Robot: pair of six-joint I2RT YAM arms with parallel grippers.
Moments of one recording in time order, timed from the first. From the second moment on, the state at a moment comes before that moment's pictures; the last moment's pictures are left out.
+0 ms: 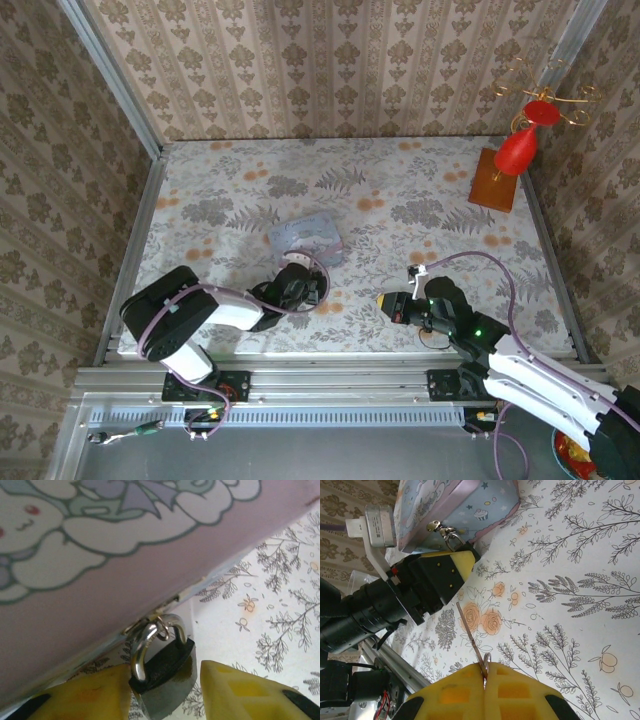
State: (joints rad) left arm -0.91 1.61 0.45 0.52 -0.19 -0.59; right arm 0.69 0.65 0.23 -0.10 -0.18 0.90
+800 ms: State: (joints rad) left arm -0.90 1.58 0.50 0.43 0.01 -0.81; right arm 0.71 0.94 0.23 0.13 -0.23 0.99
